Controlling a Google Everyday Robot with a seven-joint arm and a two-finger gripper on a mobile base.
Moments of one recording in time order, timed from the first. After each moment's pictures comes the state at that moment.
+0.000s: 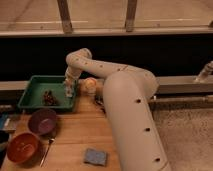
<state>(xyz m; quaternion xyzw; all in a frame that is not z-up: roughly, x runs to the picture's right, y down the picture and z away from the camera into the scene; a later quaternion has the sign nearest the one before) -0.224 -0.050 0.914 -0.25 -0.15 0.25 0.92</state>
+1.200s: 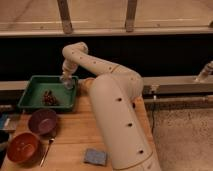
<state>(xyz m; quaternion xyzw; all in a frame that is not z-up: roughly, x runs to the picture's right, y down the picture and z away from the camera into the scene) -0.262 -0.097 0.936 -0.24 -0.17 0.22 0.93</state>
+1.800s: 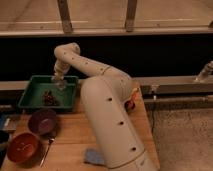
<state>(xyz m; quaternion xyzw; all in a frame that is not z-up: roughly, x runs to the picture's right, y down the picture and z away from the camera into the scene) -0.304 -0.069 0.916 -0.25 -0.19 0.19 0.93</state>
